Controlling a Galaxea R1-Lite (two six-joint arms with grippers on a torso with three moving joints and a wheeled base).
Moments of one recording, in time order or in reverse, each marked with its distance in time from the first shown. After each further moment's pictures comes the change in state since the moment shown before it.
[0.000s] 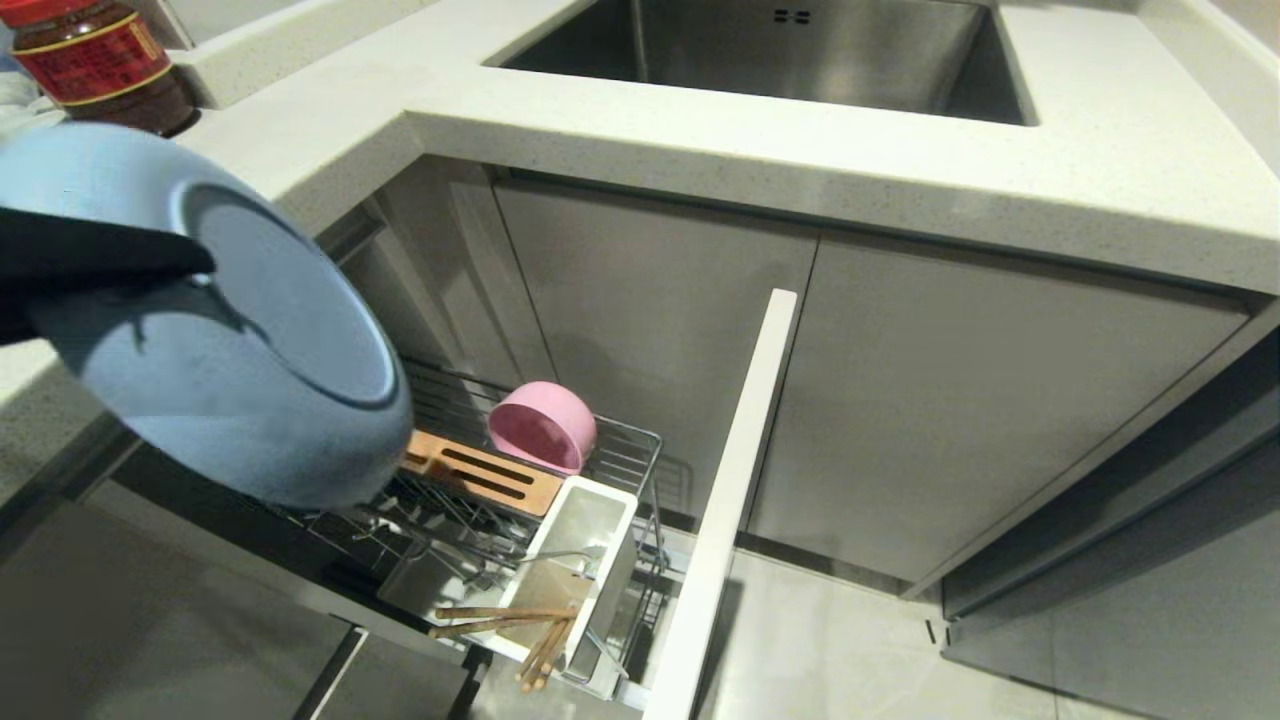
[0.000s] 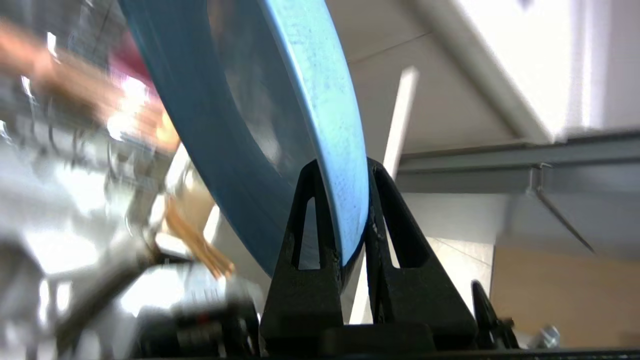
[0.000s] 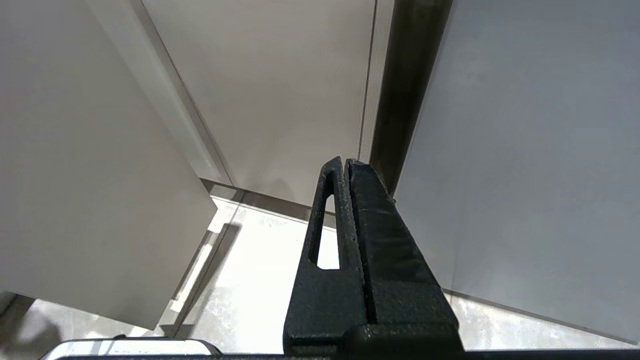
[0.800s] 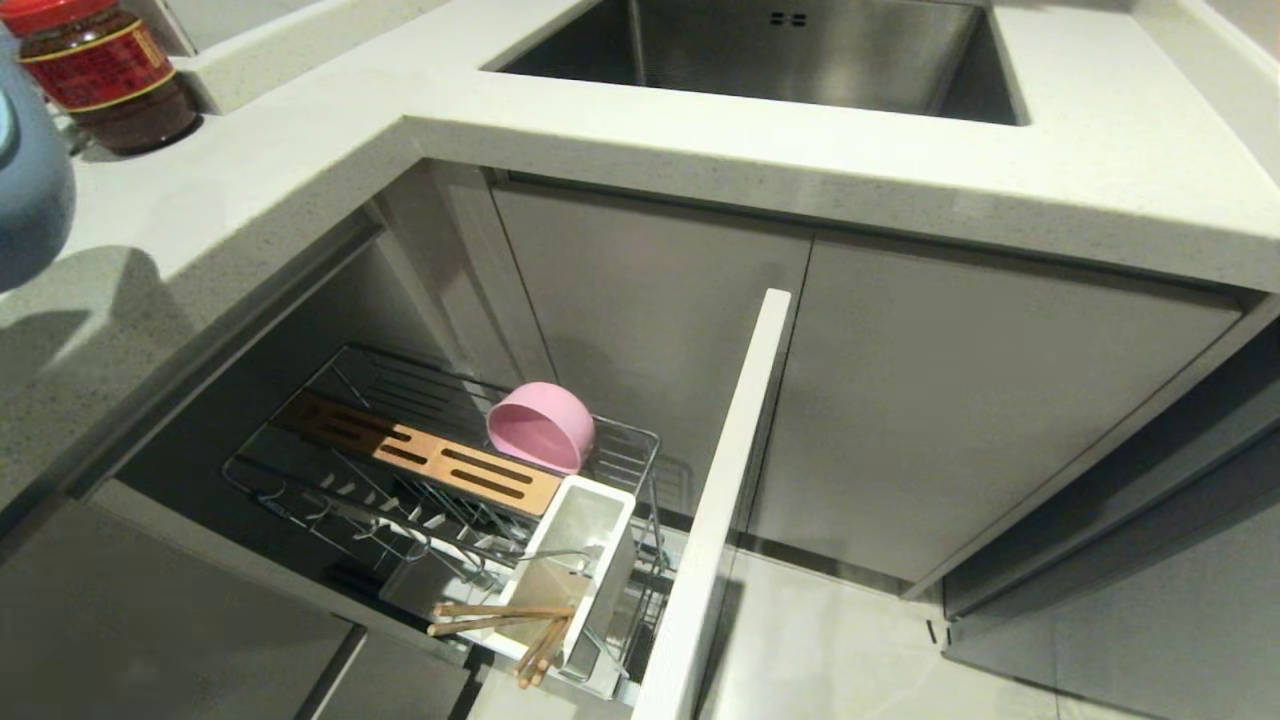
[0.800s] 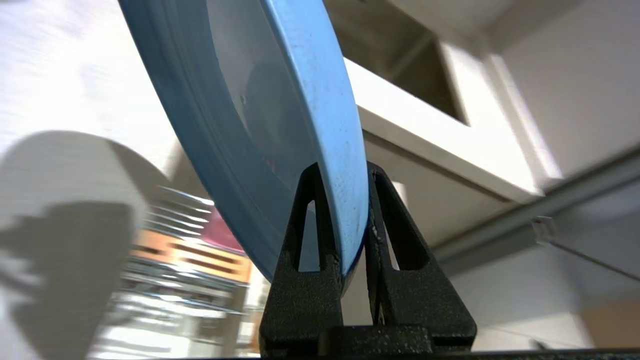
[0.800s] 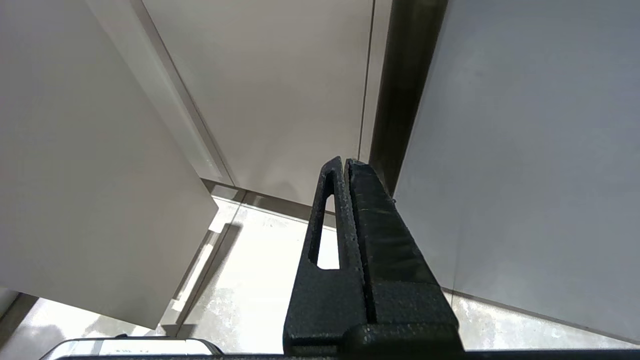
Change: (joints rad) left arm 0.203 -0.249 -0.069 -0.092 -0.073 0.462; right arm 0.000 0.000 0.000 0.000 0.000 0.000
